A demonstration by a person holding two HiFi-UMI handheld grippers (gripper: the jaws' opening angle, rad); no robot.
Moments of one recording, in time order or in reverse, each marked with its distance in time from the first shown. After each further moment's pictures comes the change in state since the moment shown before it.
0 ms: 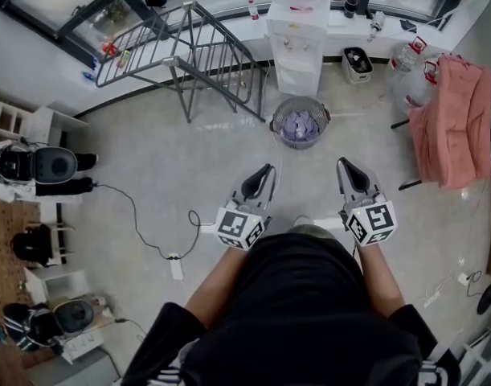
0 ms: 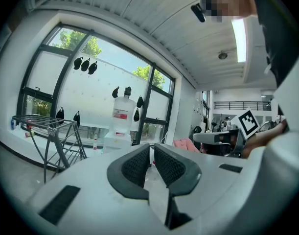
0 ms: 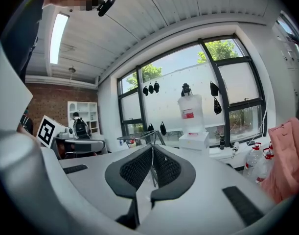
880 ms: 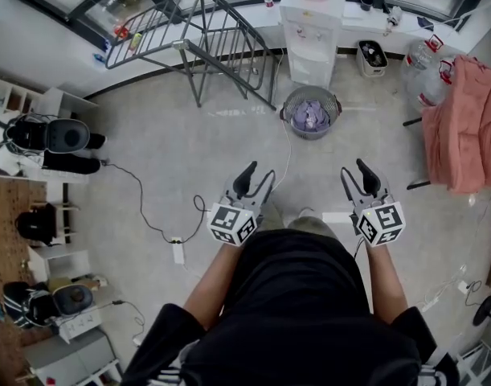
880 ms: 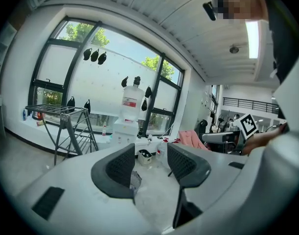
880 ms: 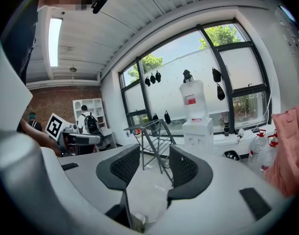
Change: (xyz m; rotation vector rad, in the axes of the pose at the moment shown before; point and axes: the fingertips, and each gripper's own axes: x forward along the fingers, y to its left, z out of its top) left arm -0.031 0.013 -0.050 -0.072 0.121 0.082; right arm -0.022 -0.013 -0.058 0.054 0.116 0.078
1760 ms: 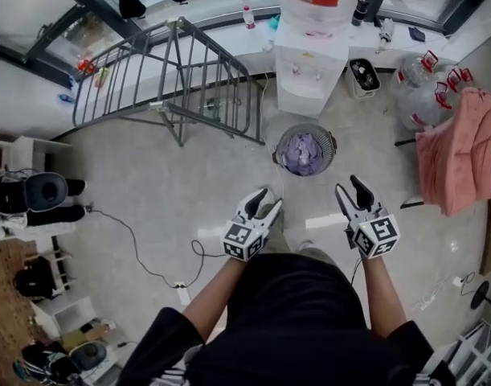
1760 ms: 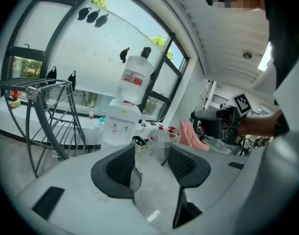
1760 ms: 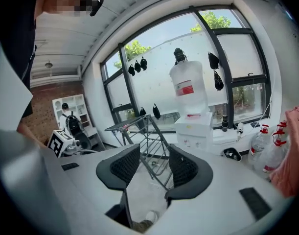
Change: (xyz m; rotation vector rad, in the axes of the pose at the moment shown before) left arm 0.190 0.165 -0.010 -0.090 0.221 -0.194; right arm 0.233 -0.079 0.048 0.080 0.102 -0.113
